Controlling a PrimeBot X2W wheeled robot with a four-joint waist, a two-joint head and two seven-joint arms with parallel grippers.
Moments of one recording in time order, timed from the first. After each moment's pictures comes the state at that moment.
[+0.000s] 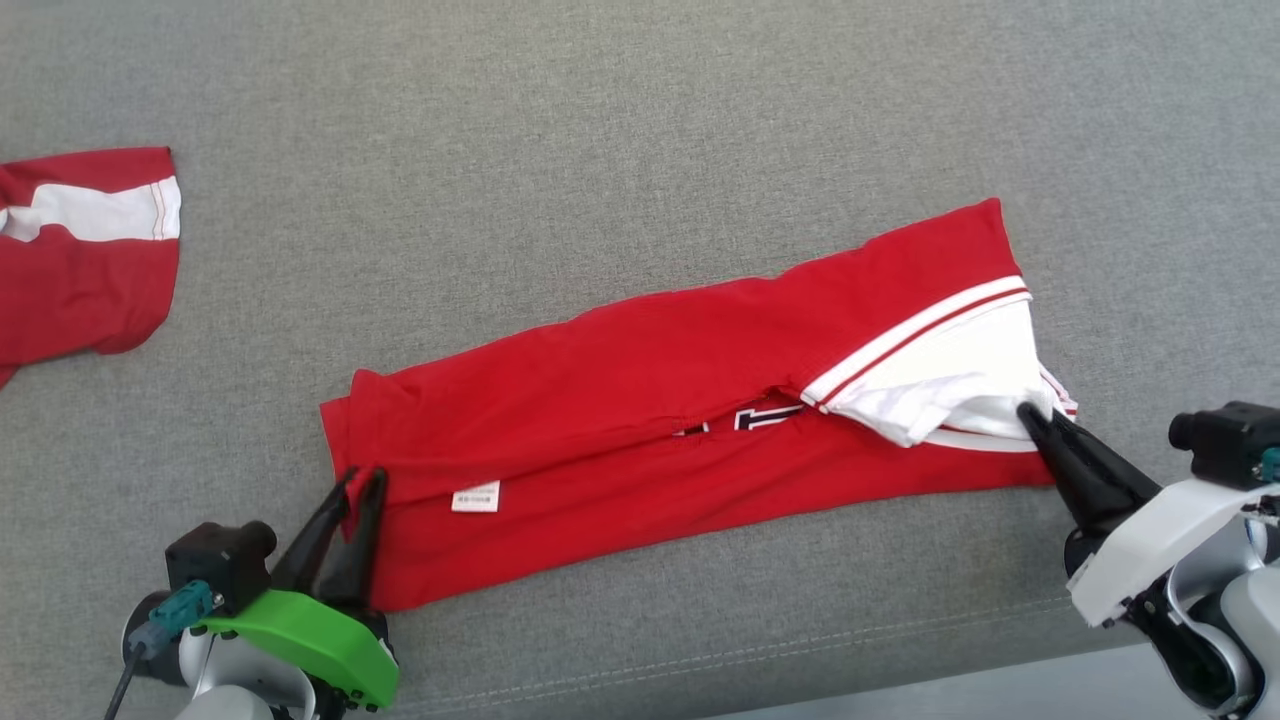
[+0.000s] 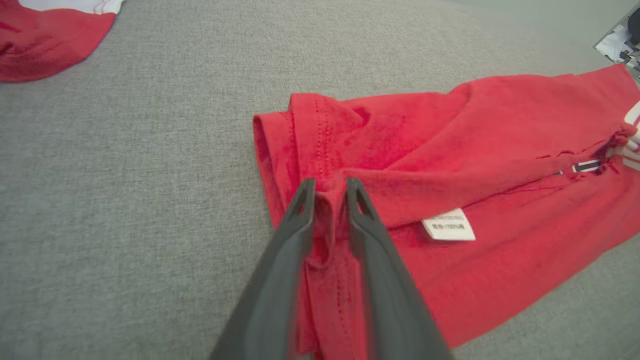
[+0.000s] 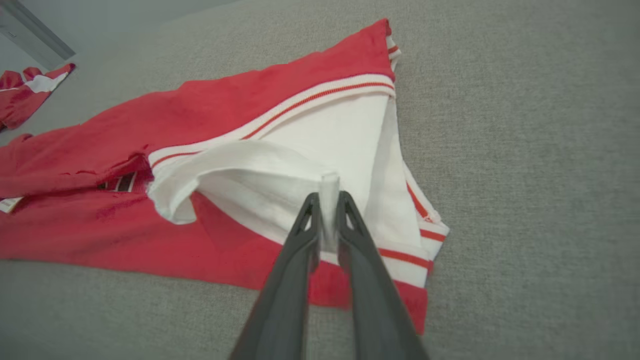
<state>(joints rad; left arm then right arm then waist) -0.18 0.51 -0.59 0.15 -0.79 0.11 -0.21 -0.19 -0.58 0.39 0.15 0.80 0.13 -0.08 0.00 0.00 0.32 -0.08</state>
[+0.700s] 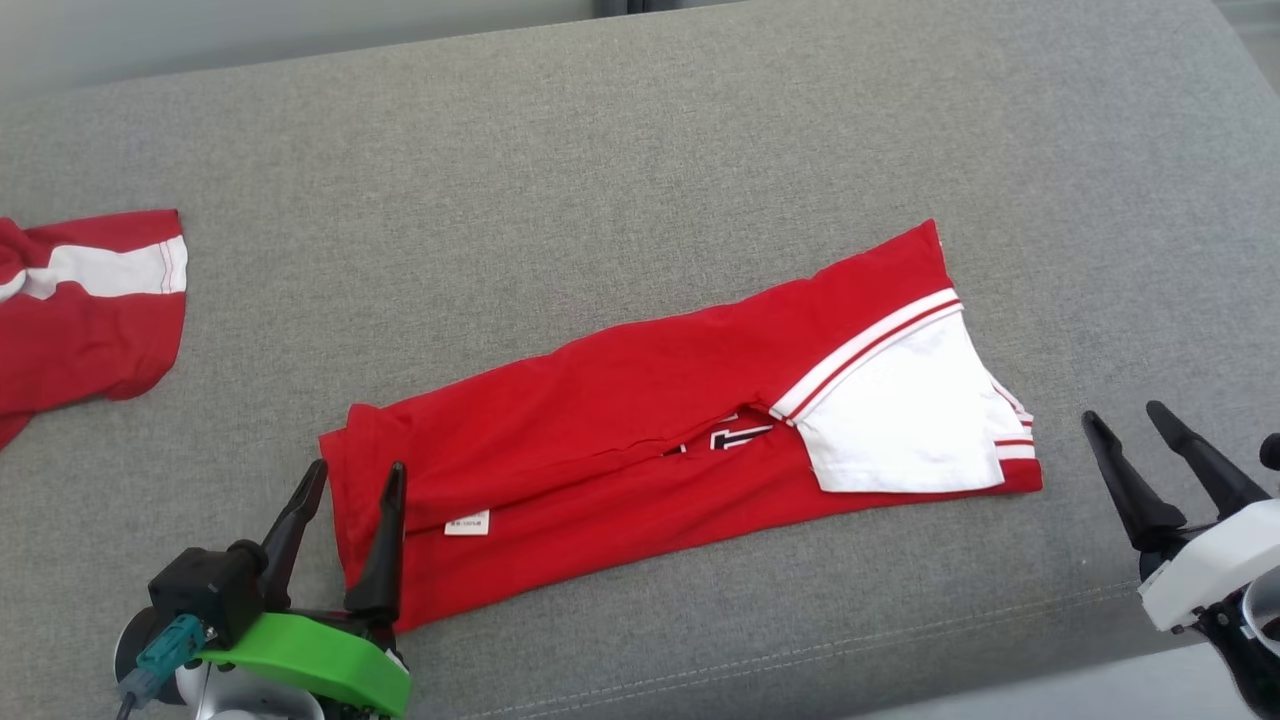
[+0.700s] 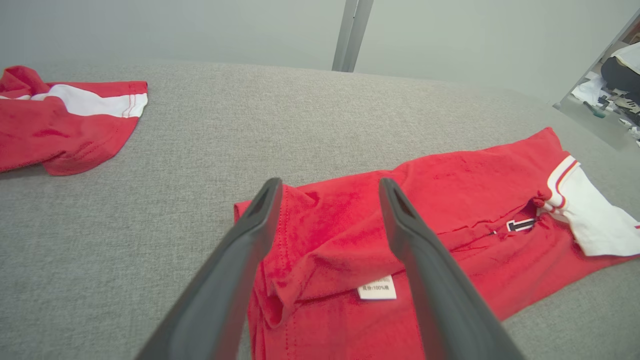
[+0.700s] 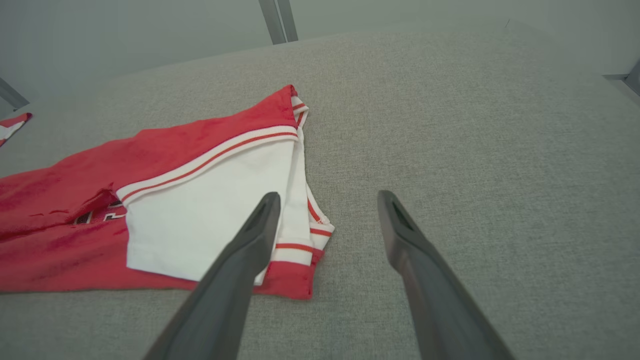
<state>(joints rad) -0.10 0.51 -0.55 -0.01 -0.76 0.21 -0.24 -0.12 -0.61 0.30 0.21 0.78 0.13 -0.16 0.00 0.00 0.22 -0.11</state>
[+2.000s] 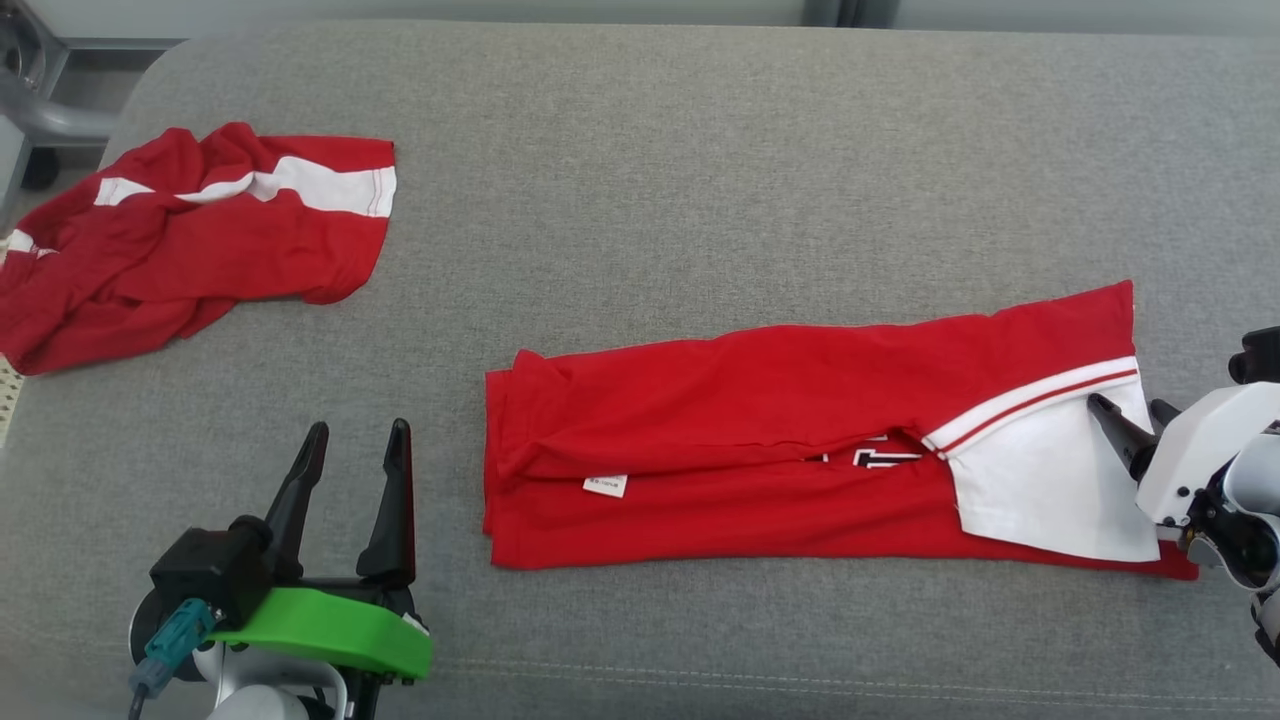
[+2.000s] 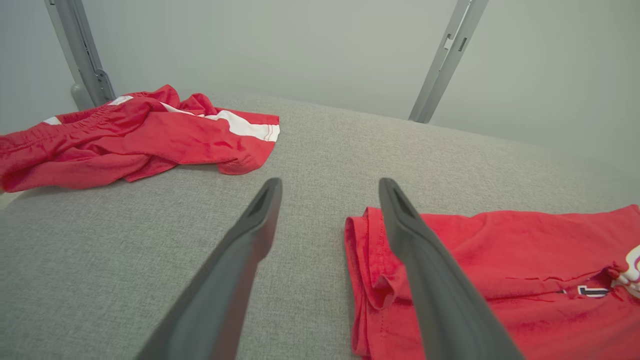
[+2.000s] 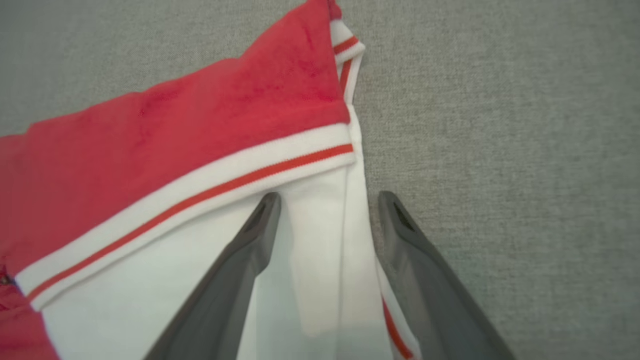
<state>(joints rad) -0.13 0.44 -0.52 -0.04 -0.73 0.27 -0.26 -0.45 -0.51 0.27 0.64 0.80 0.13 0.23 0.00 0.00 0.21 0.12</state>
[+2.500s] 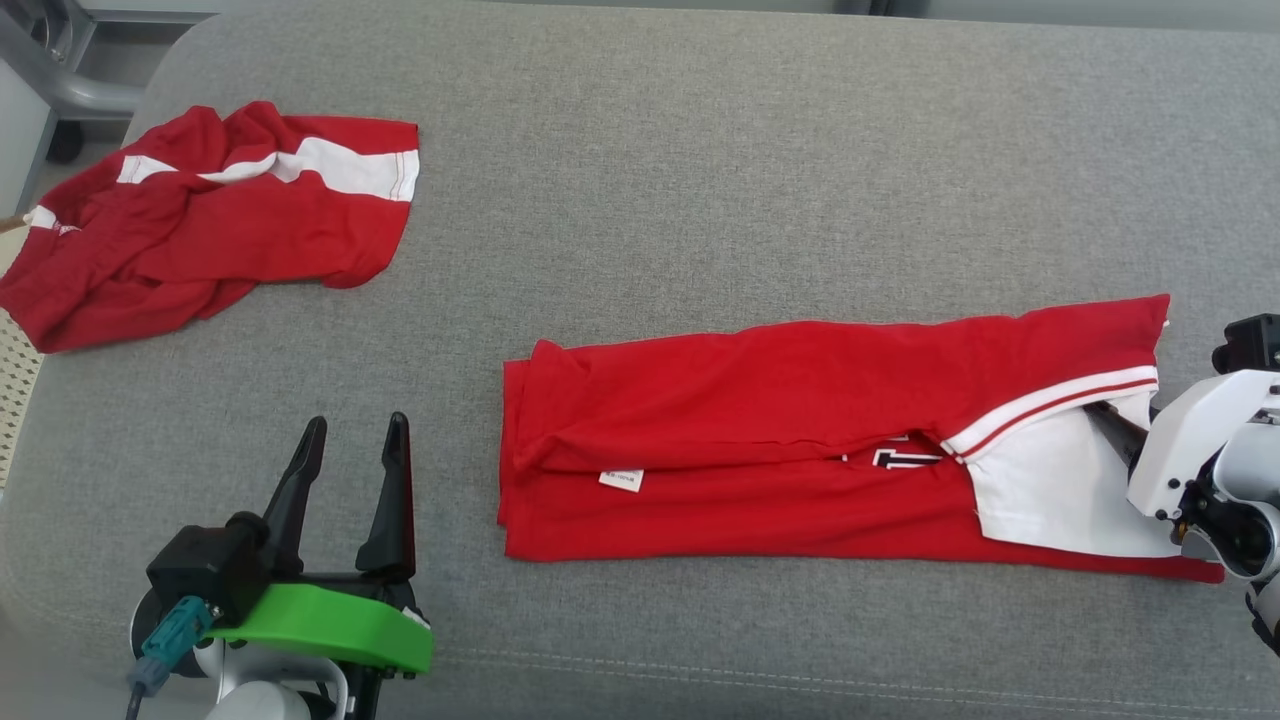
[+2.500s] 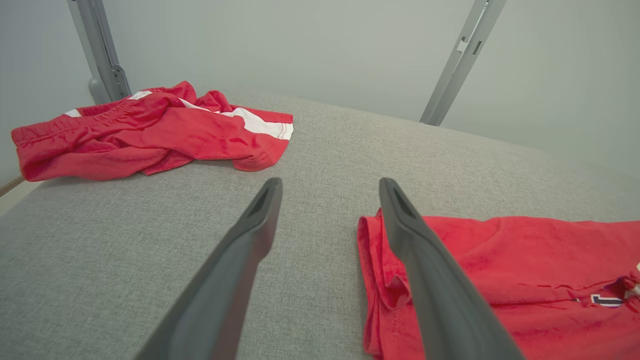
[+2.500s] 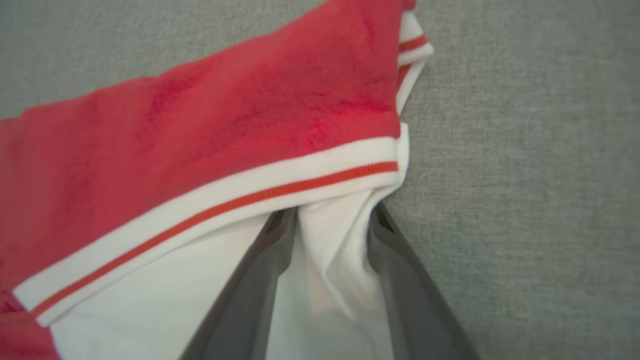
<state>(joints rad) -0.13 0.43 -0.51 -0.04 -0.73 0.26 -0.26 -0.50 -0.54 0.39 0.67 0.92 0.13 0.29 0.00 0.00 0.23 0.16</state>
